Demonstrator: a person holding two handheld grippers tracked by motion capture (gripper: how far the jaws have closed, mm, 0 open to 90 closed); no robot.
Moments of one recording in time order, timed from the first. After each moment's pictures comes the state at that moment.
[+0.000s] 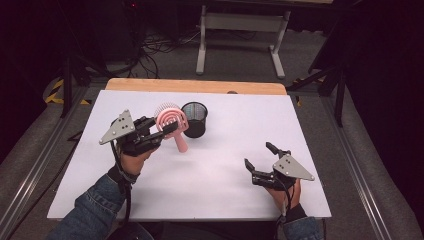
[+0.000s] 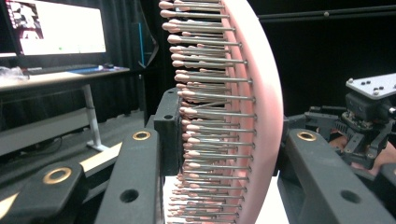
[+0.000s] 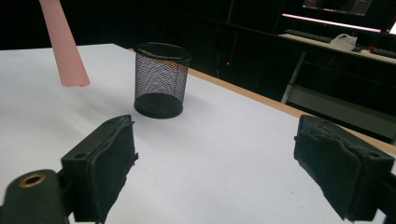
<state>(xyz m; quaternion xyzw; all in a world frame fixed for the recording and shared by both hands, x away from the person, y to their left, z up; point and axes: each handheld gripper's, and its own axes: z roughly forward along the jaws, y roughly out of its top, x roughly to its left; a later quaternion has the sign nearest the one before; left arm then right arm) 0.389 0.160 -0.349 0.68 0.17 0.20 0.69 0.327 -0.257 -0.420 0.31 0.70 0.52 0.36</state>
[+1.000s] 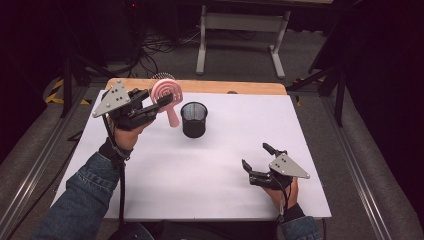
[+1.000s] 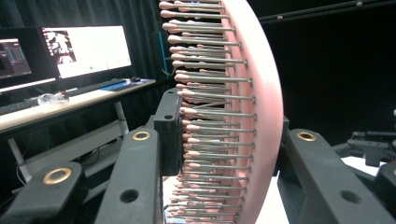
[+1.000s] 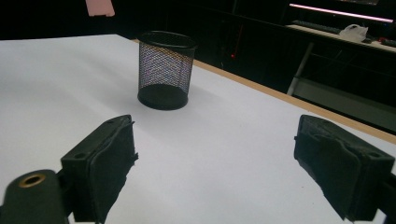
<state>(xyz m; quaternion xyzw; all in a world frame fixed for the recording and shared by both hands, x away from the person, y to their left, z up) 0.417 0.165 -0.288 0.68 0.16 0.26 0.66 0.332 -0.252 -0.426 0.31 0.72 0.51 0.35</state>
